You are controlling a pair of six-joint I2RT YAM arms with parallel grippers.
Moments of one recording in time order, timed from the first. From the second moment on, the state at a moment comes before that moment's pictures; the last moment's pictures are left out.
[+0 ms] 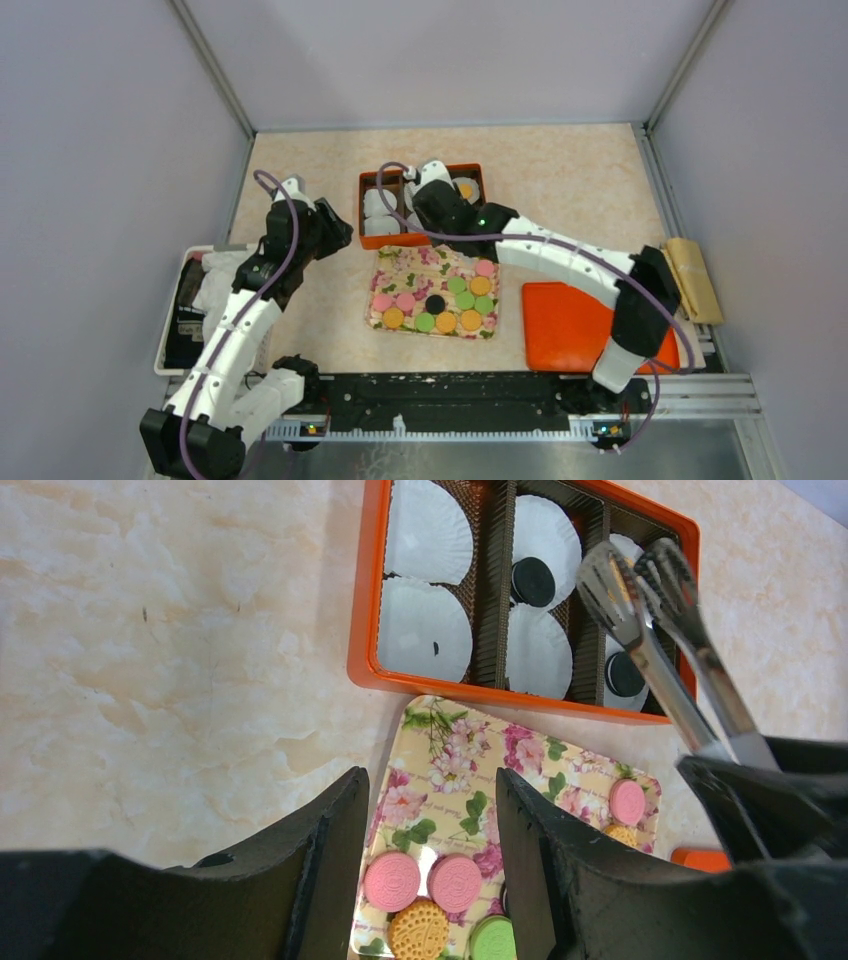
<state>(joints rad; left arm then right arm) -0.23 0.91 0.85 -0.47 -0.07 -0.60 0.95 1.74 1.48 -0.54 0.51 0.21</state>
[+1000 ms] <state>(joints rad) -0.23 0.91 0.83 -0.46 0.06 -0.60 1.43 1.42 1.00 -0.75 0.51 0.69</state>
